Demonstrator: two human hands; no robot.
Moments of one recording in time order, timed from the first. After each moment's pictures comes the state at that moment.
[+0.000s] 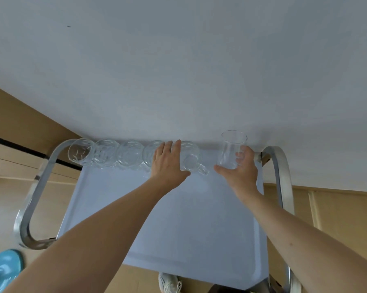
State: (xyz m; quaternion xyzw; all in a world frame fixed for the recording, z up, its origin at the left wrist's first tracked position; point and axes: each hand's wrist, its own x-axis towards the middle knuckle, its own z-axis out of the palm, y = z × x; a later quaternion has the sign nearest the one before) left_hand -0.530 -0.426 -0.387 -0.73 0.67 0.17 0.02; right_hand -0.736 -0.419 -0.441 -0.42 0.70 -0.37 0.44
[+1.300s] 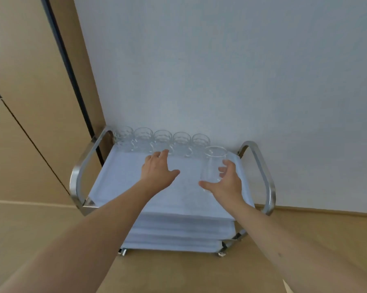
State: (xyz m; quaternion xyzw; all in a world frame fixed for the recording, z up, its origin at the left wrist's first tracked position) left_hand -0.365 -0.146 -0.293 -0.68 0.68 0.21 -0.17; right_hand -0.577 -0.111 -0.315 -0.53 0.69 -0.39 0.30
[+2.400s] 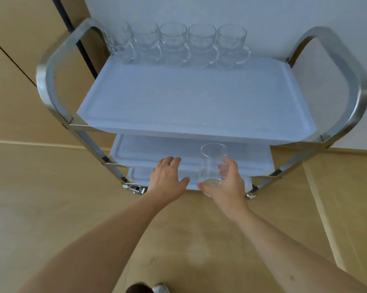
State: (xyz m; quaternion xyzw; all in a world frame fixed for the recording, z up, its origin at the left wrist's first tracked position) left_hand -0.369 -0.036 -0.610 -0.68 0.69 0.23 -0.09; right_hand -0.548 -0.006 -0.600 -0.50 0.68 -0.35 0.41
